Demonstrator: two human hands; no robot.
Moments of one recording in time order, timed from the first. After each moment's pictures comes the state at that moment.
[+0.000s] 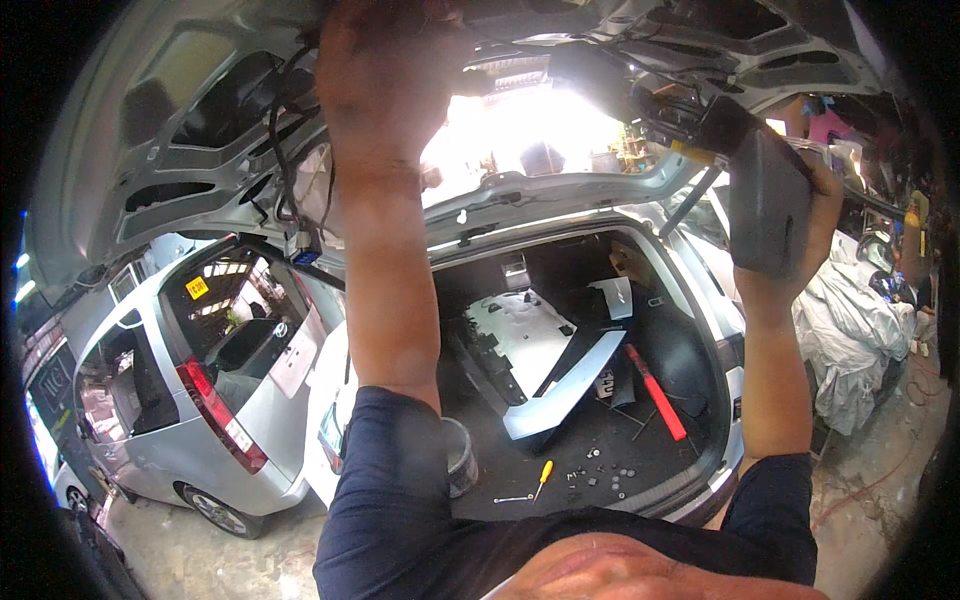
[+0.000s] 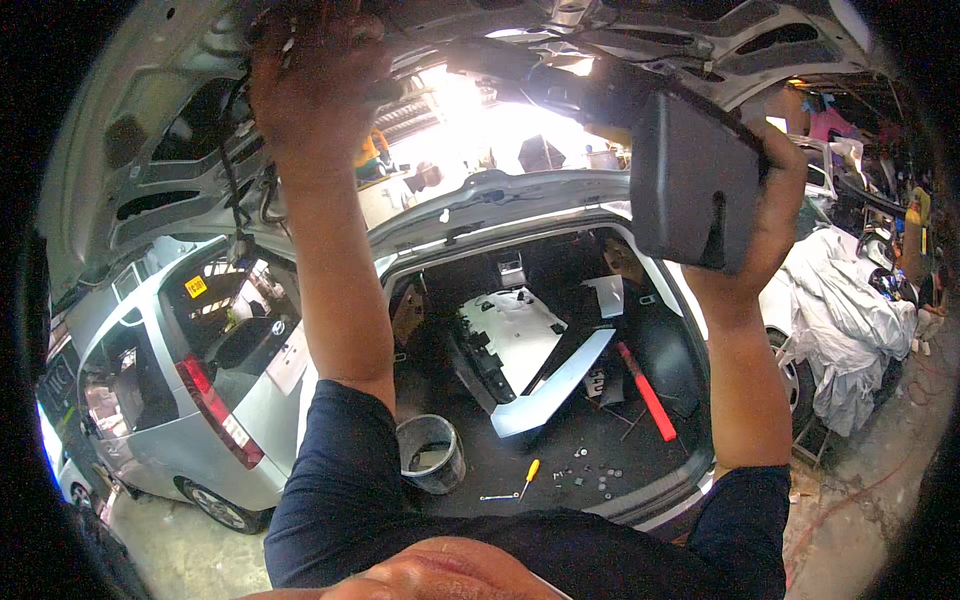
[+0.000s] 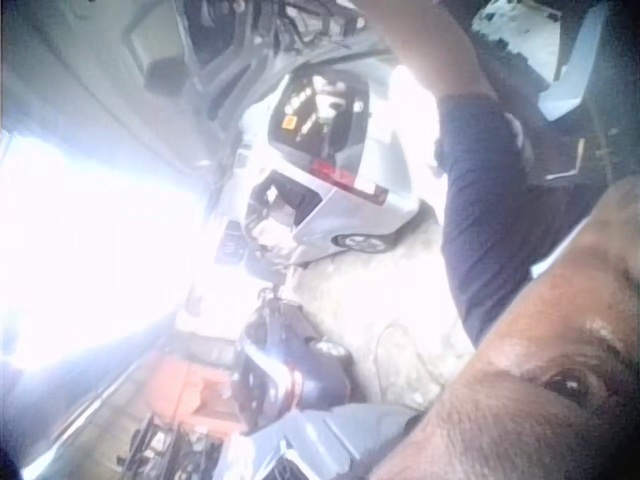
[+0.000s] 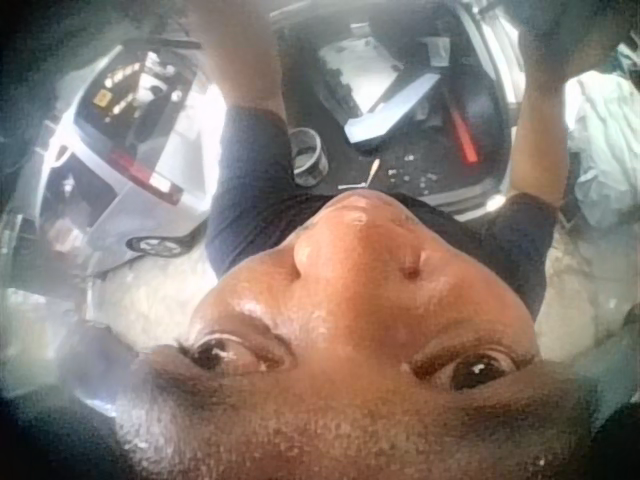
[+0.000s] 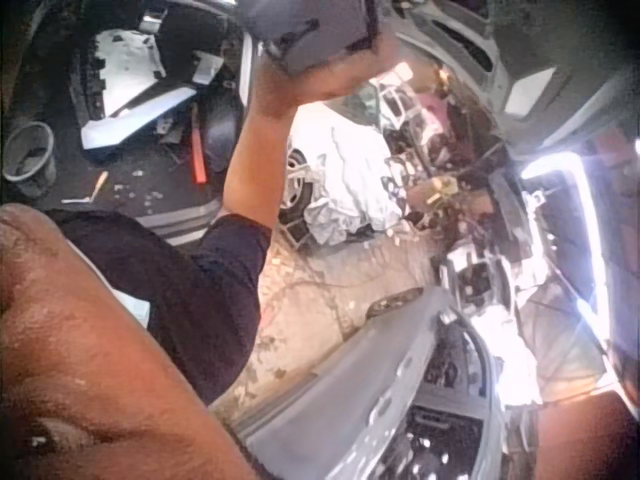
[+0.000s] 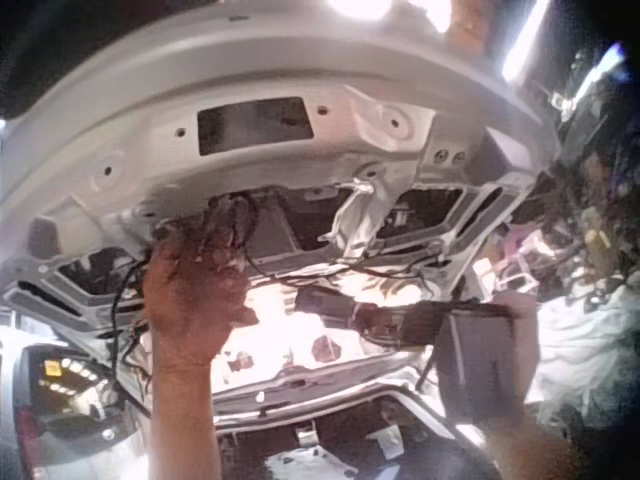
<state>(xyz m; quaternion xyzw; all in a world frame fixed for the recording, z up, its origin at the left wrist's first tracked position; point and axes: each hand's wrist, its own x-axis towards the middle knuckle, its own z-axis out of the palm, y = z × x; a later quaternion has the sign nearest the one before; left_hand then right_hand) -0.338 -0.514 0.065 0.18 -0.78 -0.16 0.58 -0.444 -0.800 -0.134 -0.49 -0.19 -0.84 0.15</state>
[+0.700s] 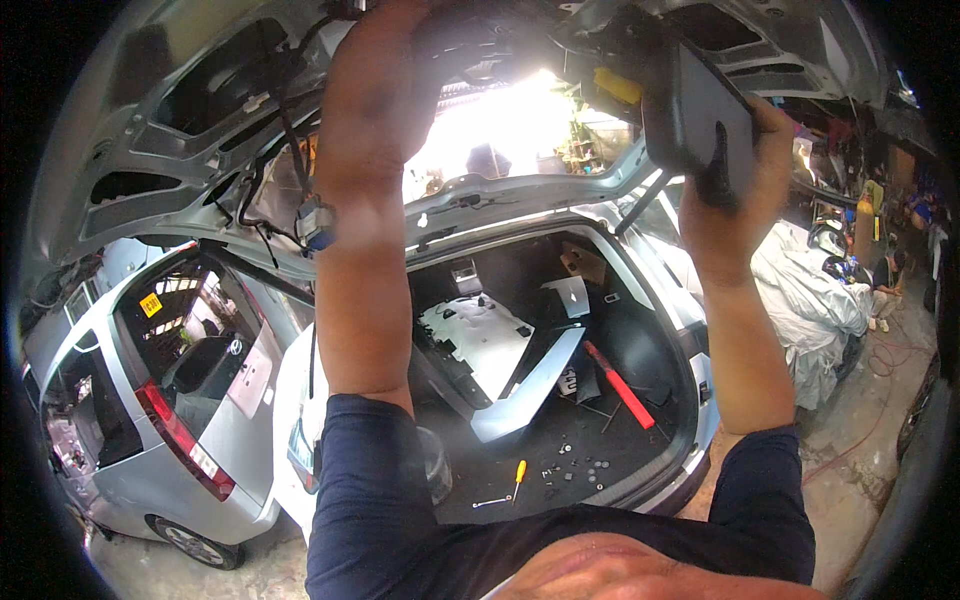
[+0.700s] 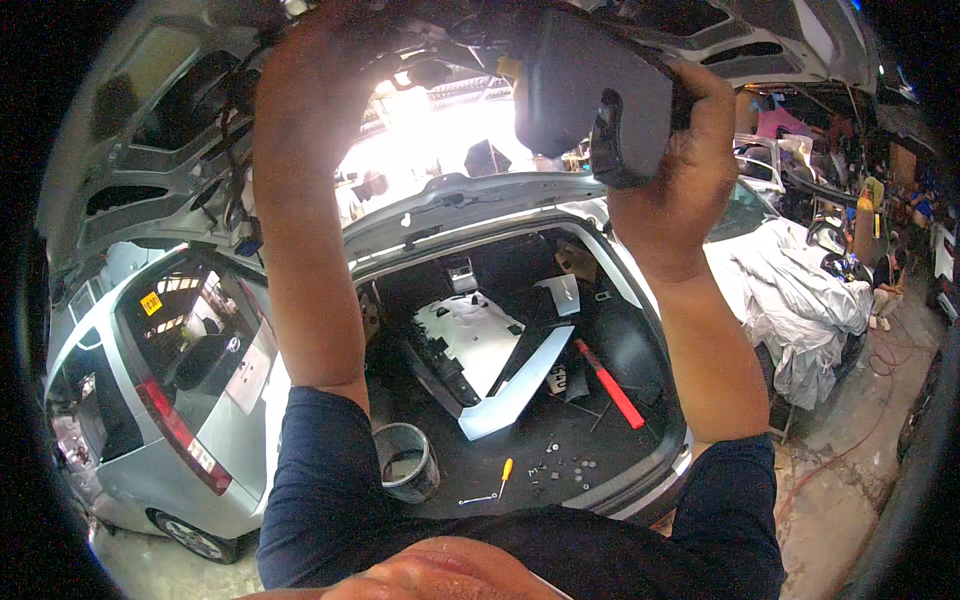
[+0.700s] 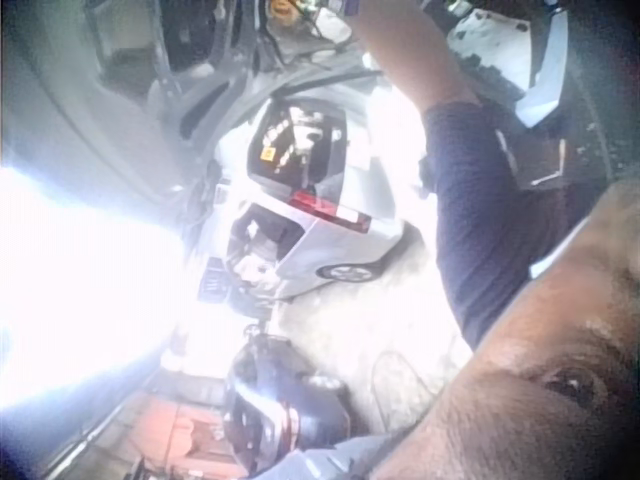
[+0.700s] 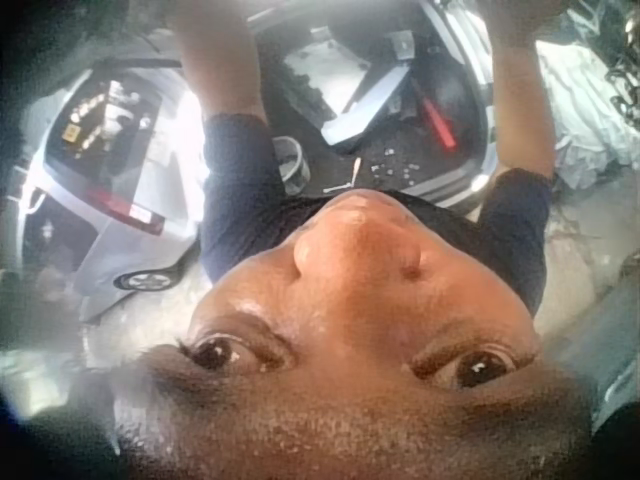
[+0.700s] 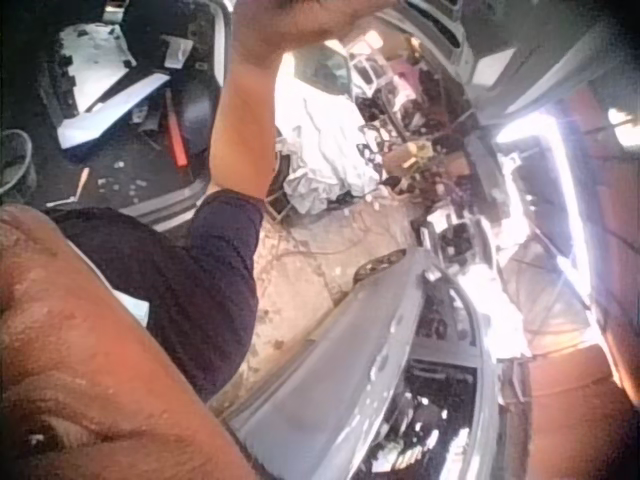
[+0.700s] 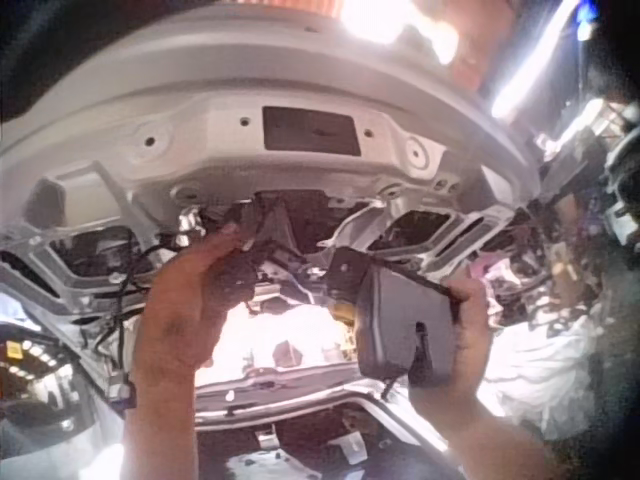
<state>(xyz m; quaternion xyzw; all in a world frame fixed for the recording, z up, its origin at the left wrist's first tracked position) -0.333 -0.497 0.058 0.29 -0.69 0.02 0.66 -0.451 -0.712 -0.079 -0.47 -0.18 -0.86 0.08</state>
